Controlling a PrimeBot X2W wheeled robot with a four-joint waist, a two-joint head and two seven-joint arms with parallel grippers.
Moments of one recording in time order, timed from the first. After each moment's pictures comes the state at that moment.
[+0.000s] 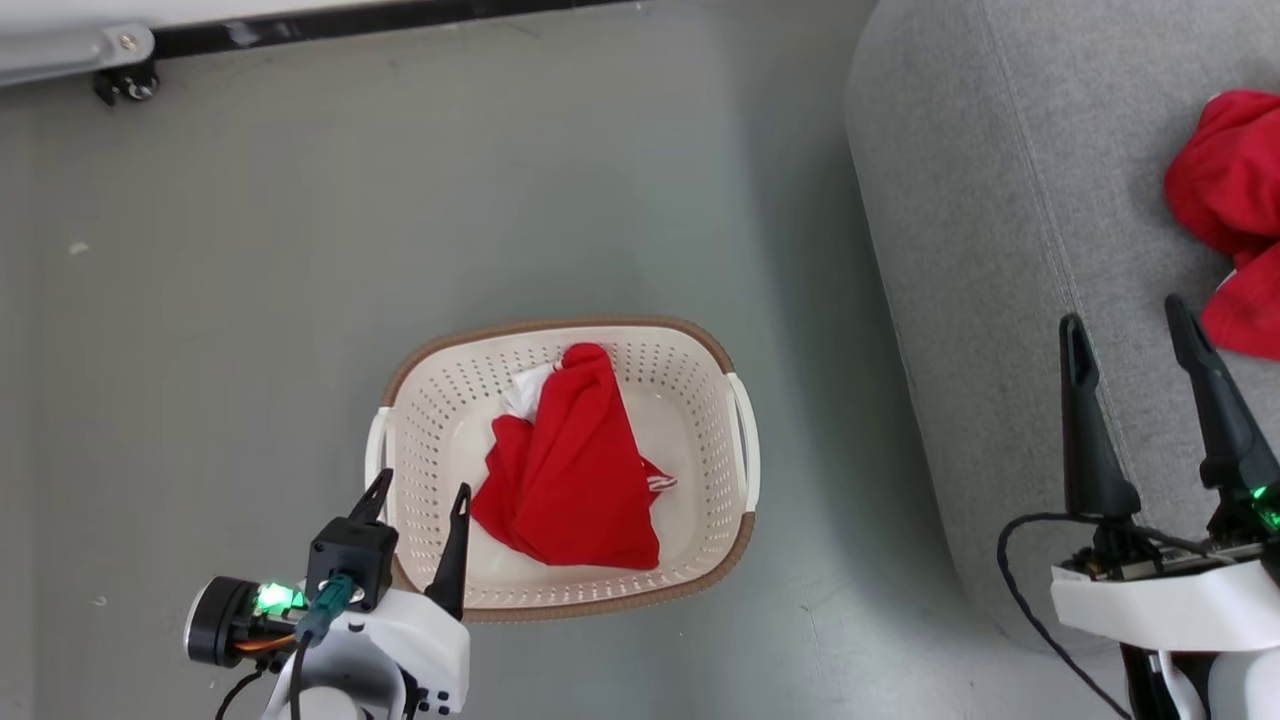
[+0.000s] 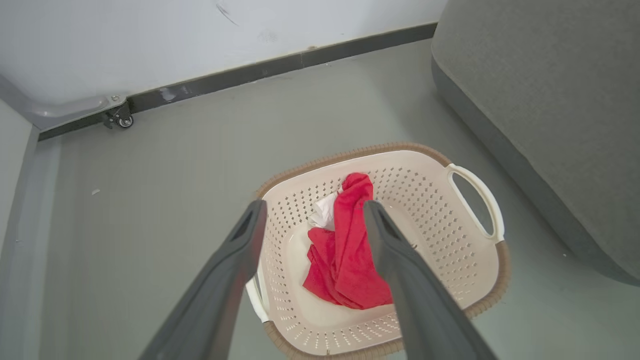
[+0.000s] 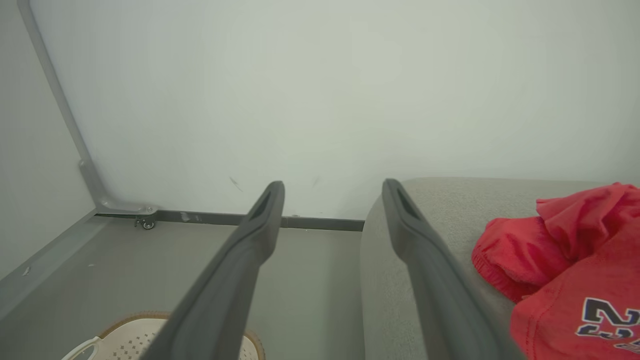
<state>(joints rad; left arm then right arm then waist) -0.20 0.16 -0.29 0.36 -0.12 0.10 -0.09 -0.03 -0.06 -0.09 -0.20 0.05 0.12 -0.12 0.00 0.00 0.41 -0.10</state>
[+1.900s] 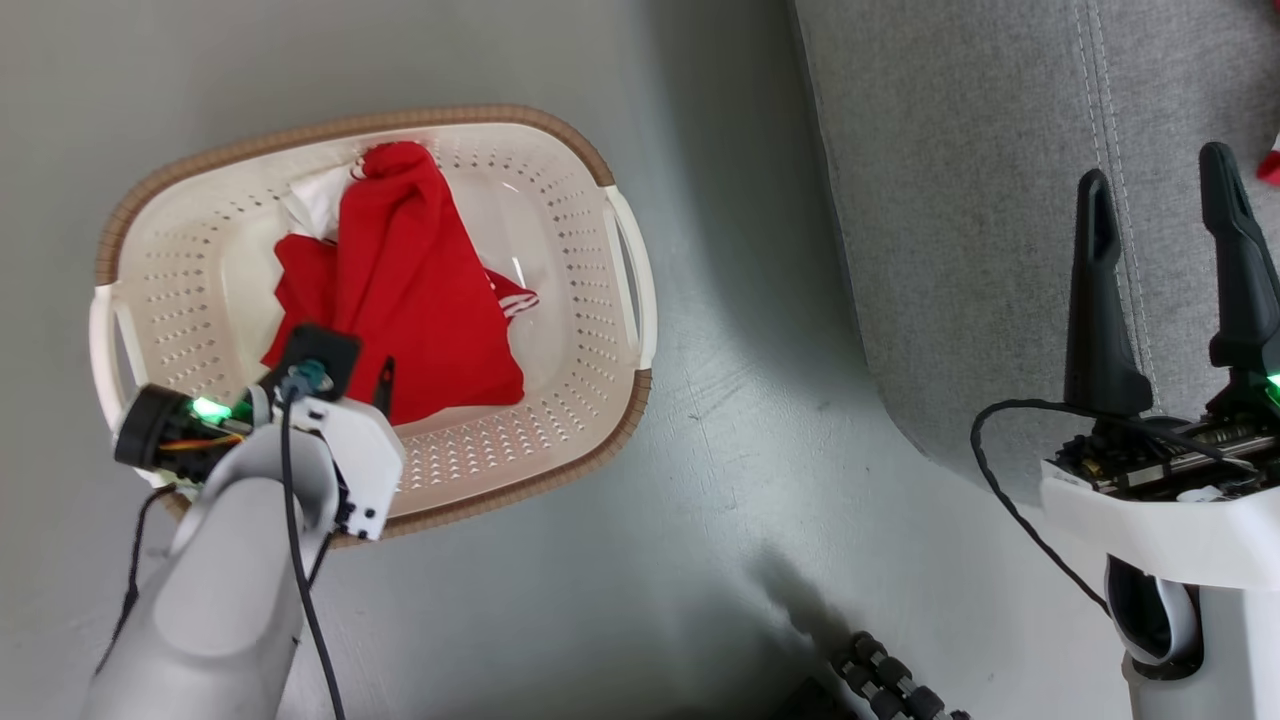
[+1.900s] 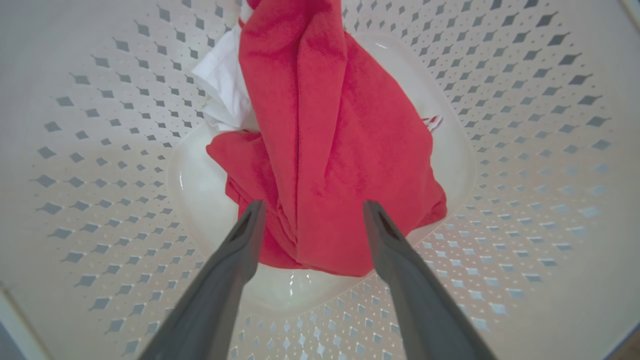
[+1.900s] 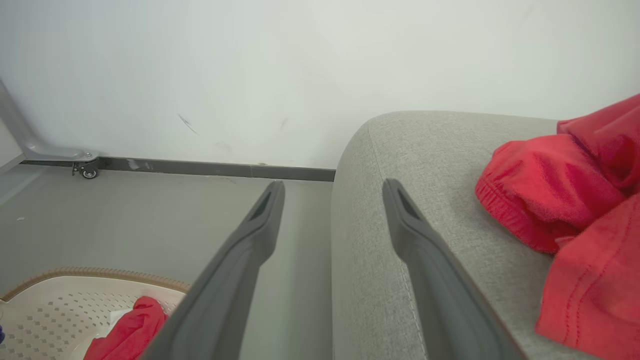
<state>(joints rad) -0.66 0.22 -0.34 0.82 -0.04 0.02 0.03 -0.23 -0.05 -0.04 -0.21 0.09 0.12 -0.20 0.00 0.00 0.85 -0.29</state>
